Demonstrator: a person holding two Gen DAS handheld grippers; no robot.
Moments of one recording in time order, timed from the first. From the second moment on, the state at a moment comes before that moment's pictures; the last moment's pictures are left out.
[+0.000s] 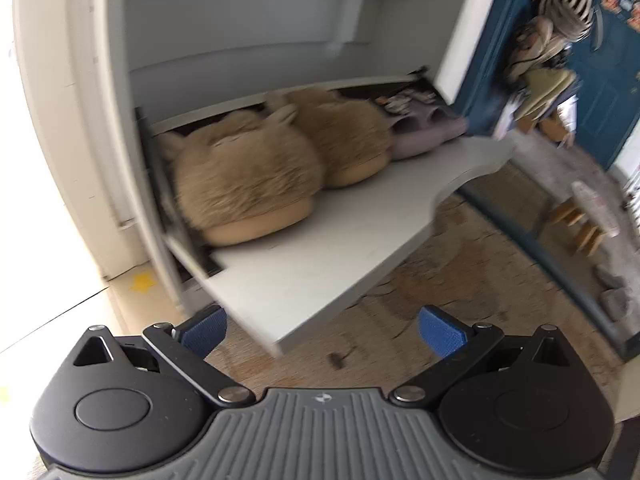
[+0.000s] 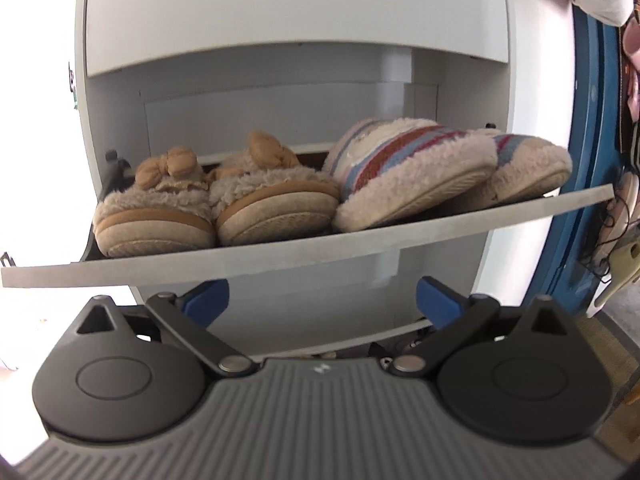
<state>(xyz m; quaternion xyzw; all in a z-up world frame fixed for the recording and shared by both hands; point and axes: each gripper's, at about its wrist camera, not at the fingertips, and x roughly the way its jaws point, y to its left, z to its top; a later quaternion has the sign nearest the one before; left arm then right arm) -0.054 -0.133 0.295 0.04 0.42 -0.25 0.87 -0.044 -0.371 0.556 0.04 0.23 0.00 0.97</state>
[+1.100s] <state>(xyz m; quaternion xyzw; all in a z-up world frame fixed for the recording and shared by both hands) -0.017 -0.140 0.273 -0.03 0.45 -0.22 0.86 -0.043 -0.368 0.578 0.08 0.13 -0.01 0.99</state>
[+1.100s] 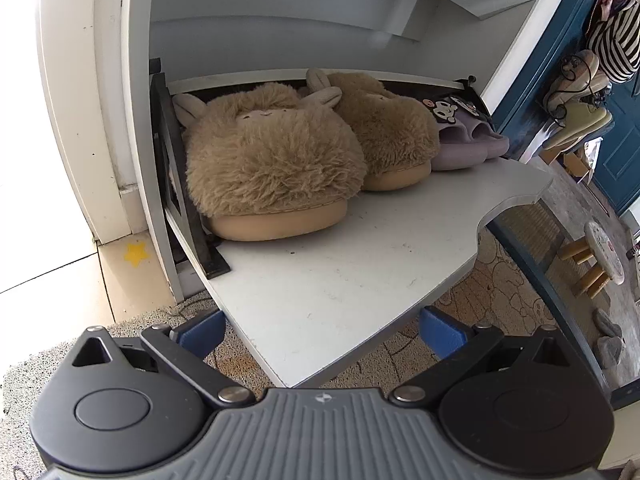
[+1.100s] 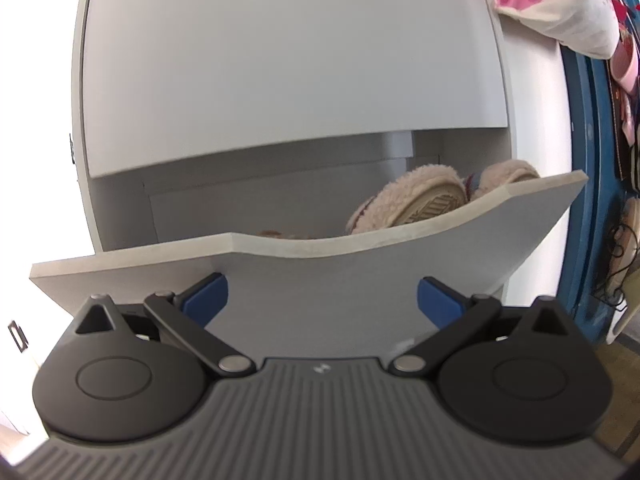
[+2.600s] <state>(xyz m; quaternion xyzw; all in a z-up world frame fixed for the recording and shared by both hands) -0.010 -0.120 0.310 -0.11 0.36 -0.18 0.91 -0.068 -0.417 0.515 0.15 0.18 -0.06 0.97</state>
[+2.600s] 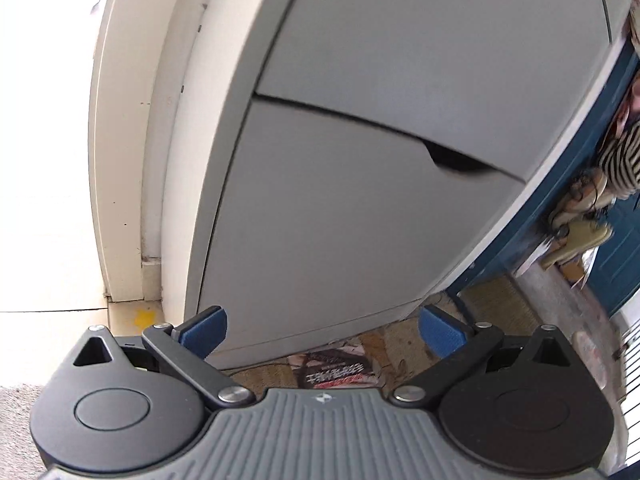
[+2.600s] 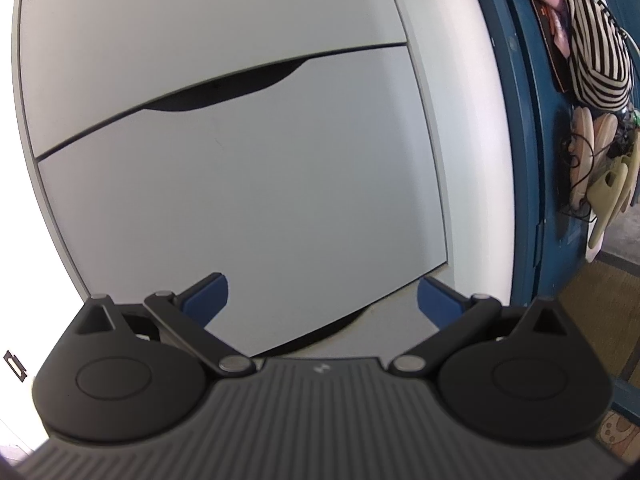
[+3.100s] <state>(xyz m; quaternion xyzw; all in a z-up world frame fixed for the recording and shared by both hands) 0.021 -0.158 0.269 0.05 0.42 -0.15 0.89 -0.058 -0.405 0.421 0.03 0.27 -0.11 0.95</state>
